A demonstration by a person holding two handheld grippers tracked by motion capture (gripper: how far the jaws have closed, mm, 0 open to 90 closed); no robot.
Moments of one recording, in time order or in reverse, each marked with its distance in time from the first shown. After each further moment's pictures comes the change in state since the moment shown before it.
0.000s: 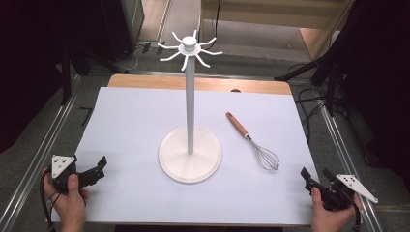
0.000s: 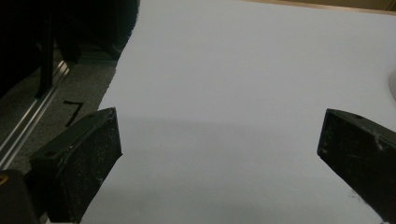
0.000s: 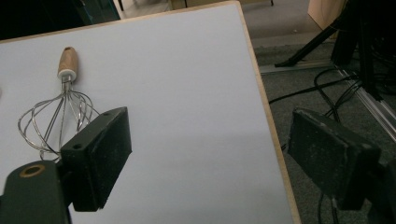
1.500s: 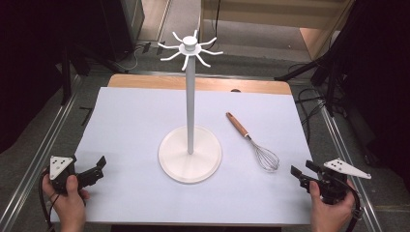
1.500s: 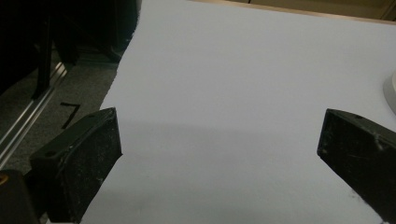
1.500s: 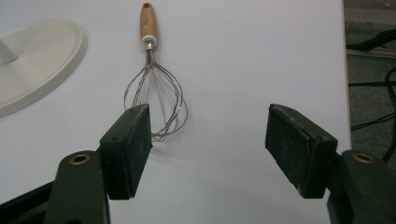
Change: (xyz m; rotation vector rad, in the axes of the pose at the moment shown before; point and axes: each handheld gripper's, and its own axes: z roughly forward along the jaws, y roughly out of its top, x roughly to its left) left arm 0.003 -0.001 -0.002 -0.022 -0.017 -0.024; right arm 0.032 0.046 0.001 0.226 0.230 -0.187
